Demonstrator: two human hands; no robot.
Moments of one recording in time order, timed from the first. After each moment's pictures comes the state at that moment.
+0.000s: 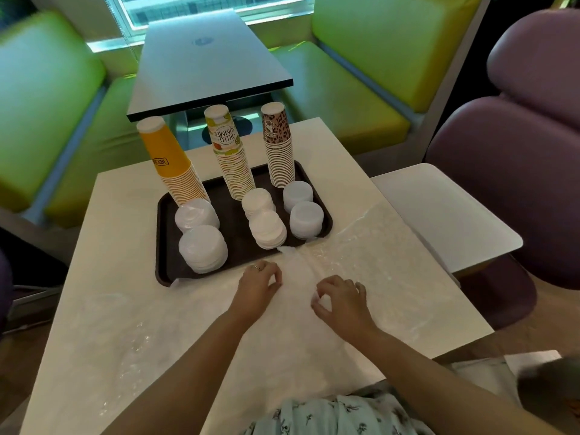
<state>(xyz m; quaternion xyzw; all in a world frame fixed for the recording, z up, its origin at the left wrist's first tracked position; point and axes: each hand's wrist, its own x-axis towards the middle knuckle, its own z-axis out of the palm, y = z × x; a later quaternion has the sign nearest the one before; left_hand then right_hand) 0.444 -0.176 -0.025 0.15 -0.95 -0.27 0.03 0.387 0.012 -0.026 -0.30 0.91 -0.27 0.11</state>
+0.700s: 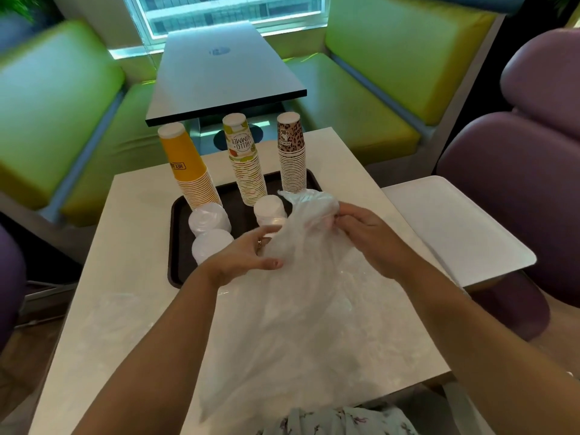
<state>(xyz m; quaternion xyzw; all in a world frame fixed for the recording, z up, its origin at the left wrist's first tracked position) 0.433 -0.218 0.083 0.15 -0.76 -0.61 -0.13 0.335 -0.004 0.123 -0.30 0.67 -0.62 0.28</state>
